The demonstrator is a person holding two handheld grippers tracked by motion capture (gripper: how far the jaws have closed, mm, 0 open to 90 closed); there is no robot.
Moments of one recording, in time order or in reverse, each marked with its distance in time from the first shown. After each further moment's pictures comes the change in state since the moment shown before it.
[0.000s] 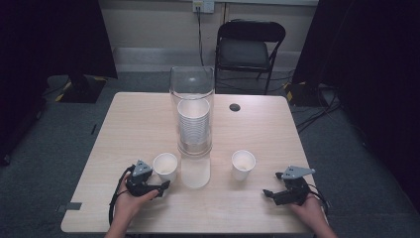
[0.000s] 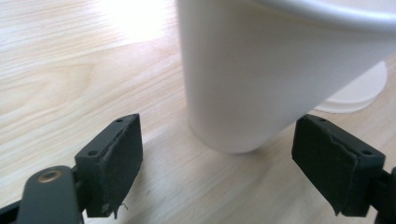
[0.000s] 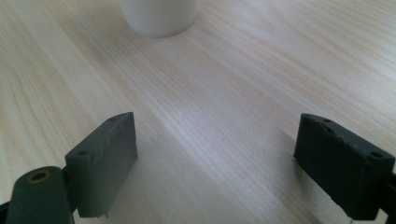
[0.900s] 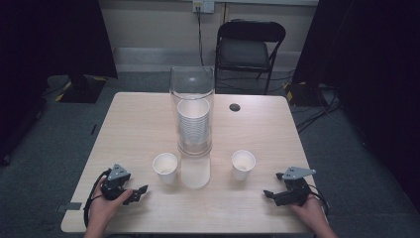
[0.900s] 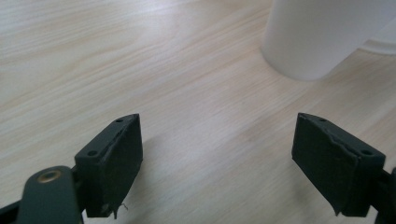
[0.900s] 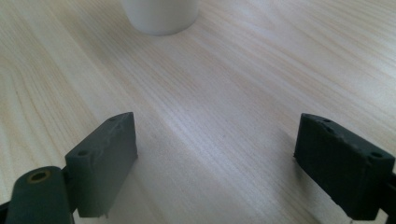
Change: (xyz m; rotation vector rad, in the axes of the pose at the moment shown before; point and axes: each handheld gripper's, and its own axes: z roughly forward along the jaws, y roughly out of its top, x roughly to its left) left arm 0.041 -0.026 -0.039 0.064 0.057 0.023; right arm 0.001 -0.001 -0.001 0.001 0.001 -0.001
